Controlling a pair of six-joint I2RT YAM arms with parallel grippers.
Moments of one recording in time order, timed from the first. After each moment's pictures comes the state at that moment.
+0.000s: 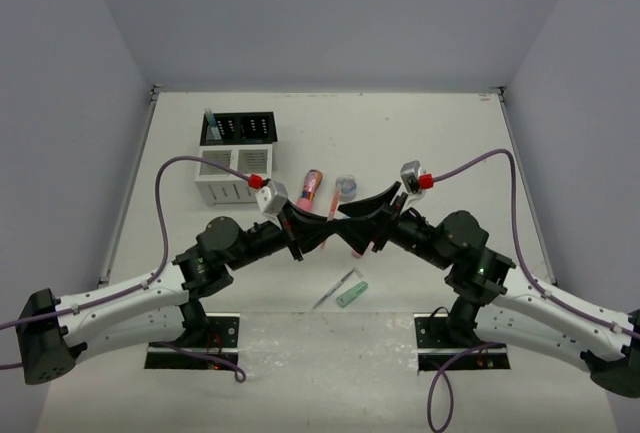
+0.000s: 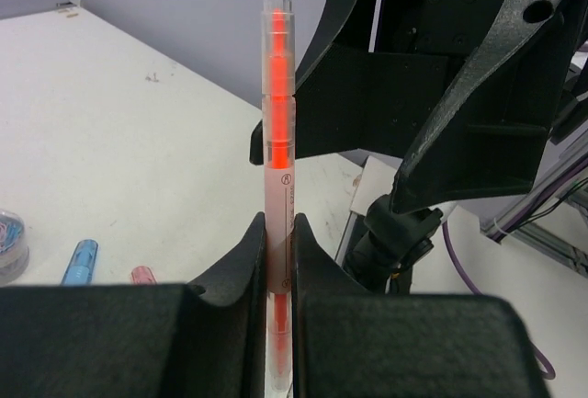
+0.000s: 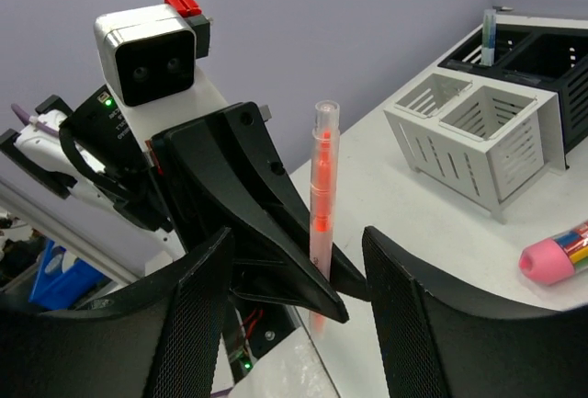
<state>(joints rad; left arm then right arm) -1.04 0.86 0.53 0.47 0.10 -0.42 1.03 0.73 0.67 0.20 -0.04 0.54</state>
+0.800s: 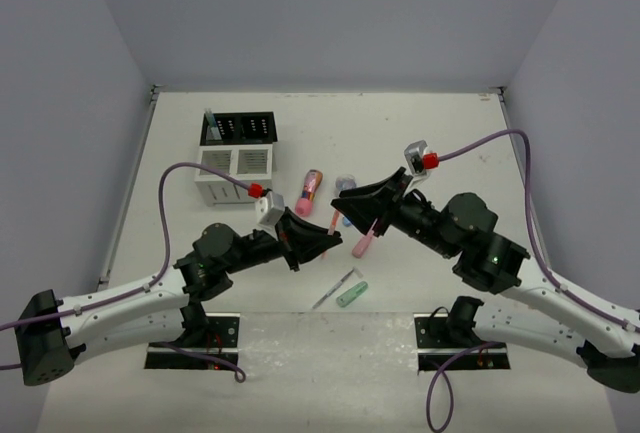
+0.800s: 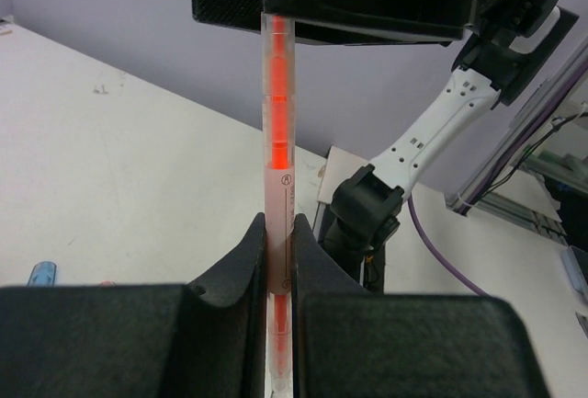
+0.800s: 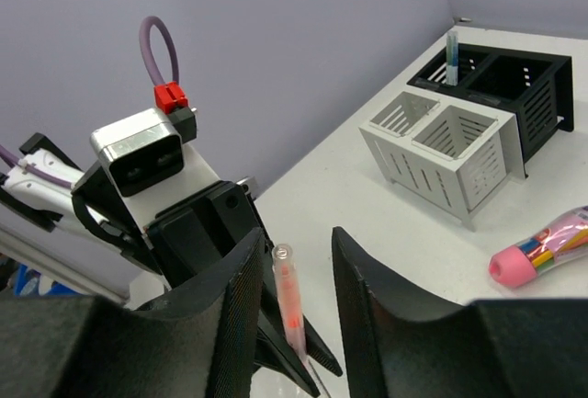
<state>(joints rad) -1.04 0.84 0.46 0.57 0.23 -0.42 1.03 0.79 0.89 -0.01 0.03 0.51</state>
